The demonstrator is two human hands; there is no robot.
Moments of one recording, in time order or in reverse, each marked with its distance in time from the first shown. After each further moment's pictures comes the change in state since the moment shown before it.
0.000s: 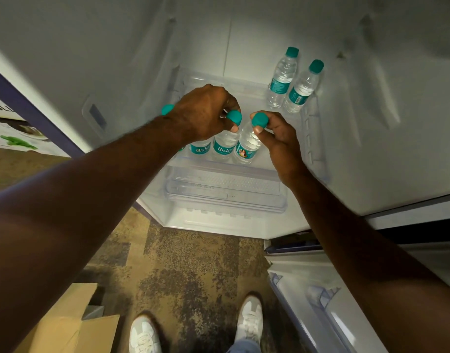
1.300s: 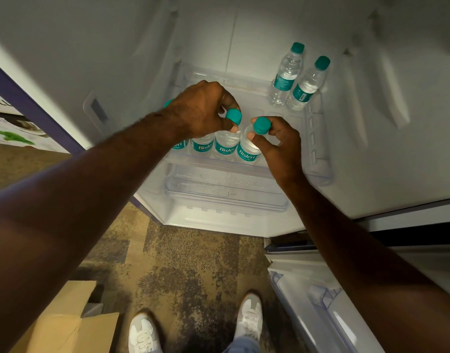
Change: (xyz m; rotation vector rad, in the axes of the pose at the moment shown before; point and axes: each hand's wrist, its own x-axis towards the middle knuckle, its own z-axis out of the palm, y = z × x) left_hand -0.004 -0.014 -0.004 -0.051 -0.015 0.015; right_hand -0.010 0.005 0.016 -0.158 0.132 -0.061
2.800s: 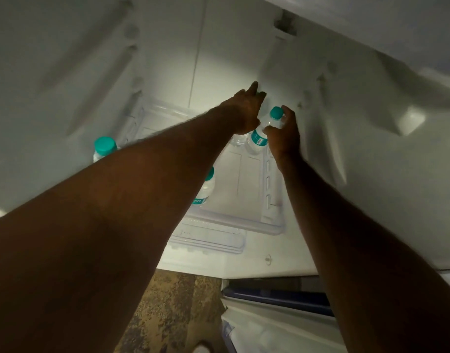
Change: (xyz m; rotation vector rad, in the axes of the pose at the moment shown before) left_hand 0.193 0.087 0.049 0.130 0.057 0.061; right_hand 0.170 0.054 -0.083 -0.244 0.204 0.274
